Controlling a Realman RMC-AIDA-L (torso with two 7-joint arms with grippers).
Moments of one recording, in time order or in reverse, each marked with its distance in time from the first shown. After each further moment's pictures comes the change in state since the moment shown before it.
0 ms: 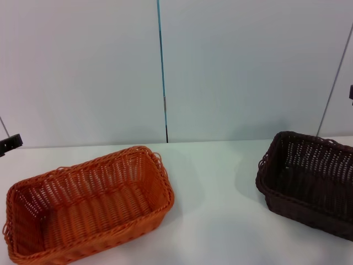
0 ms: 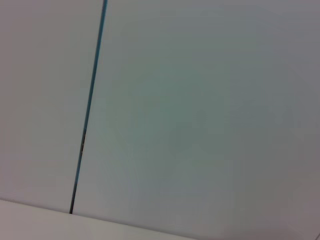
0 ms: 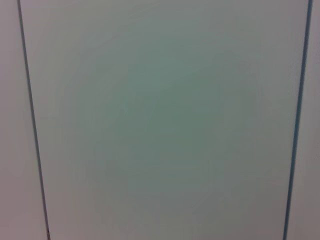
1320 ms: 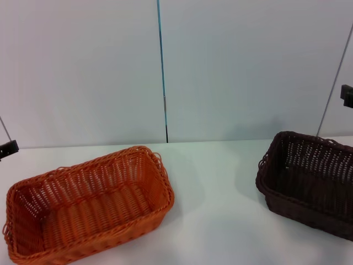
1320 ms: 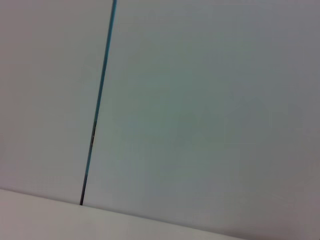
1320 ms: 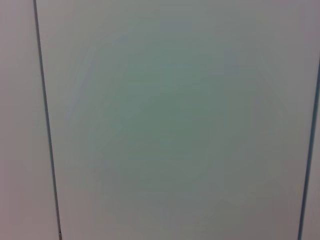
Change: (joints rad) left arm 0.000 0.002 -0.021 0.022 -0.001 -0.006 0.024; right arm 0.001 -0.001 -0.031 -0.002 -0.001 -0.018 -0.002
